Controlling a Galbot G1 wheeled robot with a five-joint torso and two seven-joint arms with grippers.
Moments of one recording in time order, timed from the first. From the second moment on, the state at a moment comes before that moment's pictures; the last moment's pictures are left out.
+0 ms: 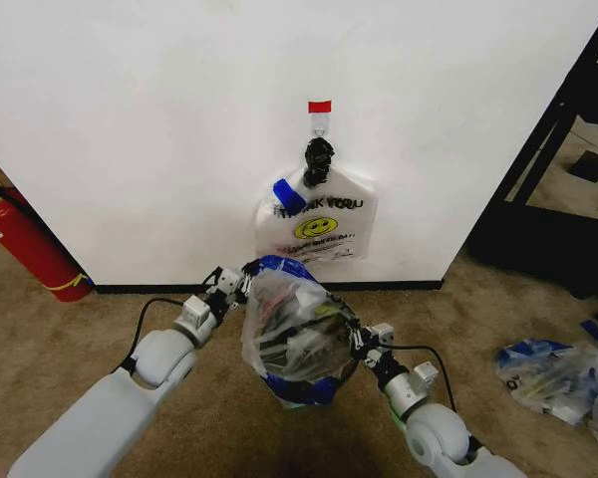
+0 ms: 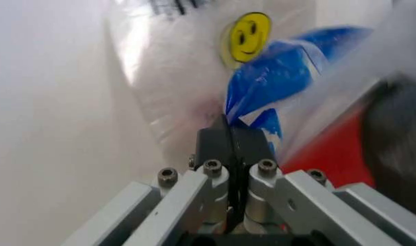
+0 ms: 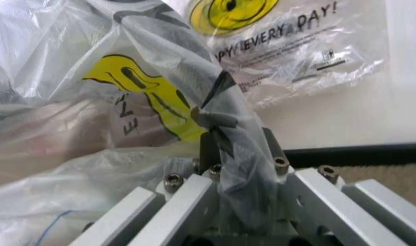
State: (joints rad) left arm 0.98 -0.90 -0.09 -1.72 -0.26 -0.06 0.09; right arm -1.26 1.04 0.06 1.82 0.76 0.18 0.05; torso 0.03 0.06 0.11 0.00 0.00
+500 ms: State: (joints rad) left arm 0.98 -0.94 -0.08 -1.70 -0.40 -0.20 0.06; right arm -1.30 1.08 0.04 1.90 0.87 0.15 0.18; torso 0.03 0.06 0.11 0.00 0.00
